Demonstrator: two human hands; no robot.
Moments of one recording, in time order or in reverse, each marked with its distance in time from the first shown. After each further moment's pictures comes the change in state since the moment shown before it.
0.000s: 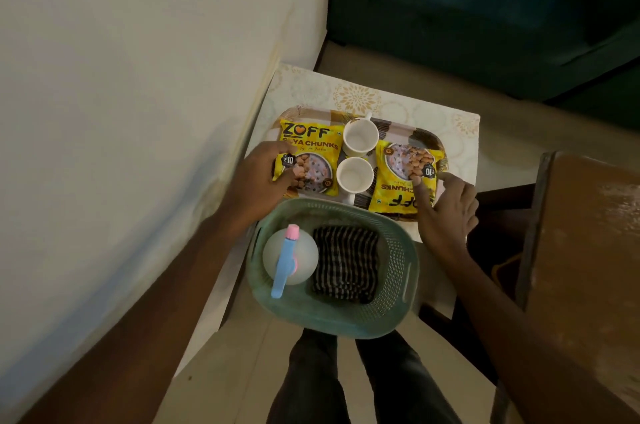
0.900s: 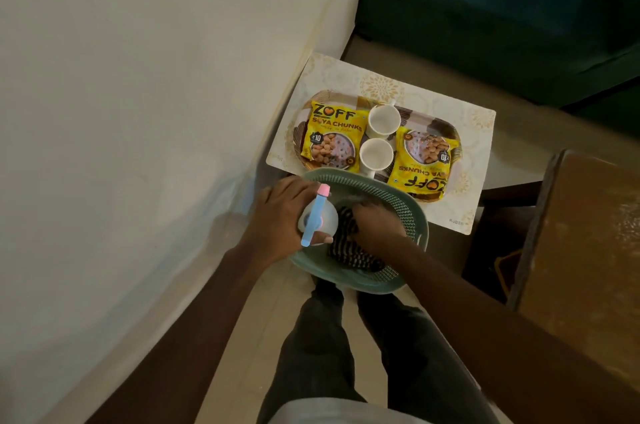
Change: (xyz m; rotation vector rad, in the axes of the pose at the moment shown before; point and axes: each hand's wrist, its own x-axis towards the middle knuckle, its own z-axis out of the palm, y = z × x) left_hand -0.113 0.003 -0.008 0.296 -0.116 0.213; right_hand -0.069 -0.032 0.065 -0.742 -0.666 -0.568
